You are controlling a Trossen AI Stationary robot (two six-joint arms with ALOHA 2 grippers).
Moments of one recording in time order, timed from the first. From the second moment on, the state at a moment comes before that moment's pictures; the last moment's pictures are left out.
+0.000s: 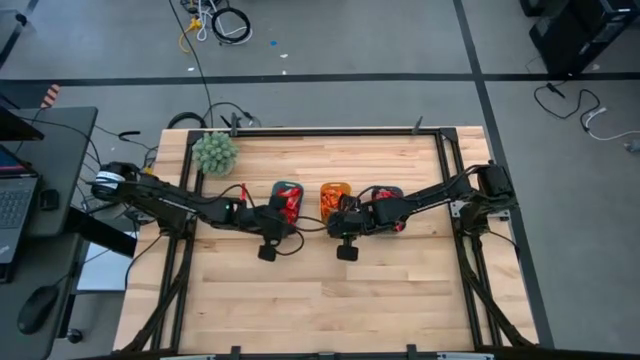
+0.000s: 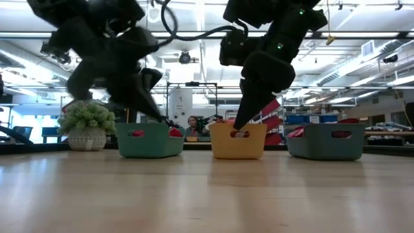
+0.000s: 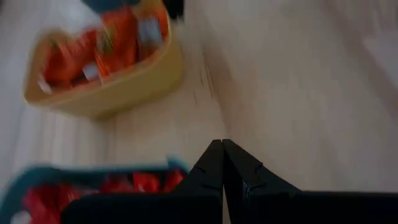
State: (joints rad) left arm -0.12 1.39 0.62 0.03 -0.14 0.23; right arm 0.12 1.80 1.16 -0.45 0.19 0.19
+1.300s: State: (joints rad) left arm 0.14 1.23 0.29 0.93 0.36 0.05; right arm -0.08 0.95 0.27 0.32 0.09 -0.03
